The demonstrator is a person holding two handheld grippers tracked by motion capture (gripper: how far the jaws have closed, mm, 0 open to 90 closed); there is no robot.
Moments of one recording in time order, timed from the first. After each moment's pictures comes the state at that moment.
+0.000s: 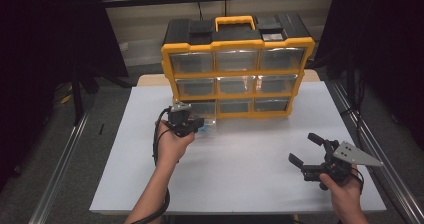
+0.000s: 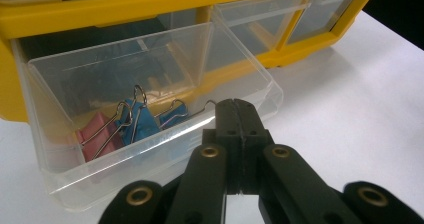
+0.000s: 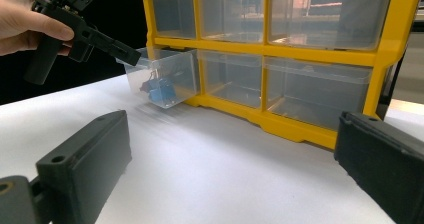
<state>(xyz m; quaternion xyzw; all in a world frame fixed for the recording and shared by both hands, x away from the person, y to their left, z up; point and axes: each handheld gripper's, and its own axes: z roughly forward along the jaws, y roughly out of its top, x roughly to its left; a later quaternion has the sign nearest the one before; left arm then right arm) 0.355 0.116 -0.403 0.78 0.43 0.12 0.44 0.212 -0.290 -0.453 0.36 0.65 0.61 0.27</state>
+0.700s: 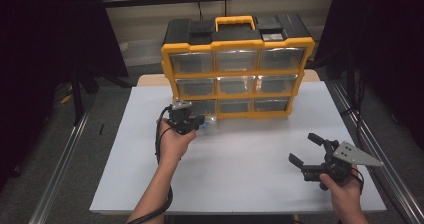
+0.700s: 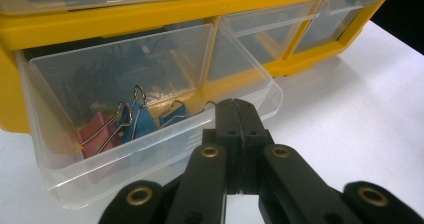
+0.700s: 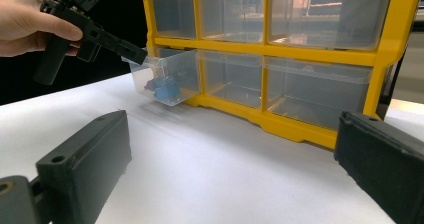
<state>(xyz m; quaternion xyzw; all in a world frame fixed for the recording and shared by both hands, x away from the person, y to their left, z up) 0.361 0.112 -0.405 0.77 0.44 0.13 0.45 0.212 -0.290 -0.453 0.36 0.65 0.61 0.27</state>
